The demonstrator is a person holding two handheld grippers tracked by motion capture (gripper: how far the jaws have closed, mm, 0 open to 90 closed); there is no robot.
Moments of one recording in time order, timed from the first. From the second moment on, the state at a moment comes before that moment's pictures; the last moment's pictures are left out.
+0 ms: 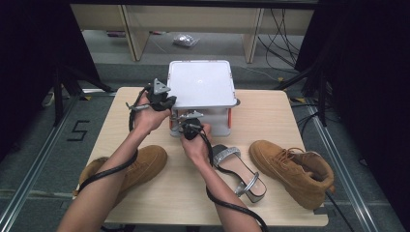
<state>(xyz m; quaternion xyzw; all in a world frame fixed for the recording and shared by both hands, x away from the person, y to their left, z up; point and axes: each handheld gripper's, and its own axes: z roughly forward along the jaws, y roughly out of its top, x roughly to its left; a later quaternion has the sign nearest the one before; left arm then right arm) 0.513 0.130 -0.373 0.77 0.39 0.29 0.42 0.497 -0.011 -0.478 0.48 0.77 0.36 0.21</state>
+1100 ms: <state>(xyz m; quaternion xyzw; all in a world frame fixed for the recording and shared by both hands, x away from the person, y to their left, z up) 0.513 0.130 -0.373 0.77 0.39 0.28 0.42 0.503 -0.014 -0.484 0.49 0.77 0.35 0.23</state>
